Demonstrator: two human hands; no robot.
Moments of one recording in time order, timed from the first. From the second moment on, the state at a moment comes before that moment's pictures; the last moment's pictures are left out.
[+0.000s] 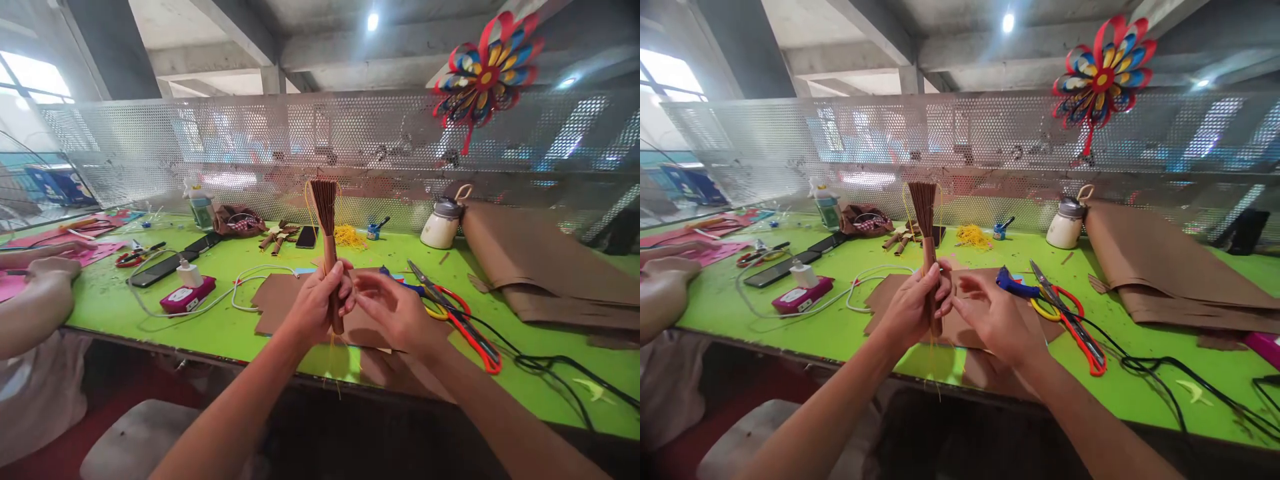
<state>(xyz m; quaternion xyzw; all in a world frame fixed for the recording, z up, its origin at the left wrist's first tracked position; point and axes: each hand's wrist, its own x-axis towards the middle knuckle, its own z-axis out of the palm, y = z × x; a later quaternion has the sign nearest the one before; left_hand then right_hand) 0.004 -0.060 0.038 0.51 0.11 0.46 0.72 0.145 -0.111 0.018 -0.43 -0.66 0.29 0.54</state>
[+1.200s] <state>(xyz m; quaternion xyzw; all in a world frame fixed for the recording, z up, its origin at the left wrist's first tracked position) -0.060 -0.096 0.018 0.66 0.39 0.55 0.31 0.164 -0.115 -0.005 -0.51 -0.64 0.46 0.35</state>
